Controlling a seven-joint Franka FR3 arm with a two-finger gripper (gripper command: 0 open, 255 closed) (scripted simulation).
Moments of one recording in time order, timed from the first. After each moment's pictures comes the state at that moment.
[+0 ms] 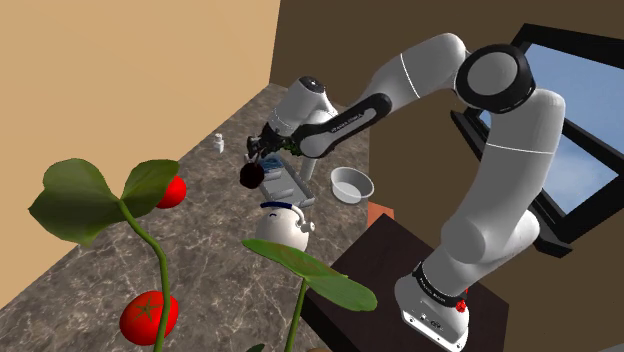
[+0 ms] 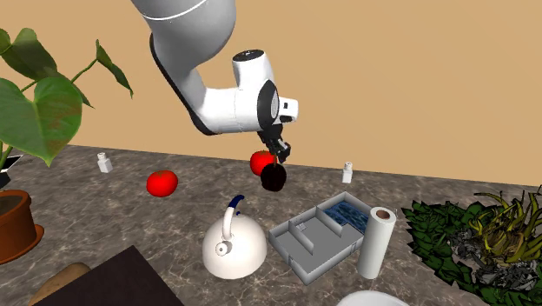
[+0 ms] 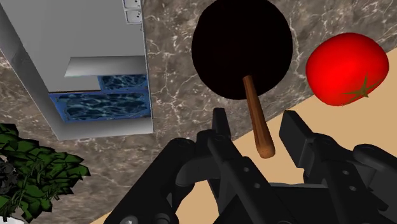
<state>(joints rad) -0.45 0.41 0.56 -2.10 -0.54 2.85 0.78</state>
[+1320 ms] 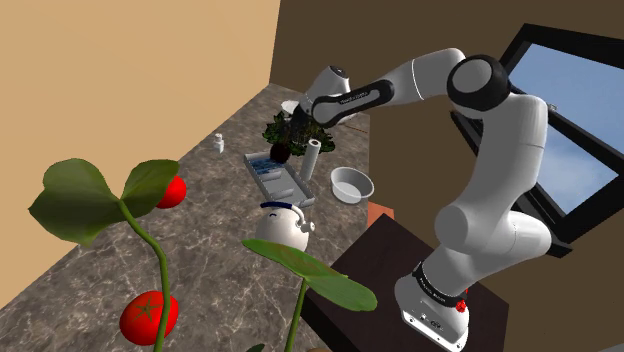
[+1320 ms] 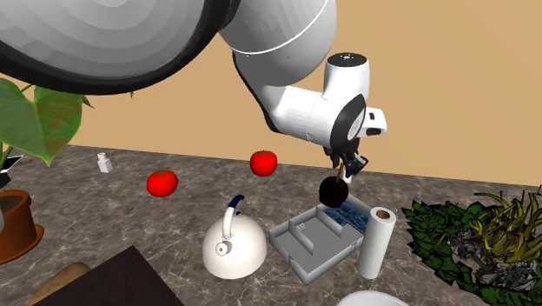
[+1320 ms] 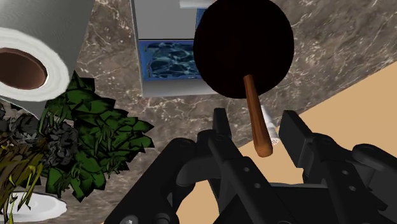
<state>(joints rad) -0.78 0.60 0.66 -1.87 -0.41 2.74 0.32</state>
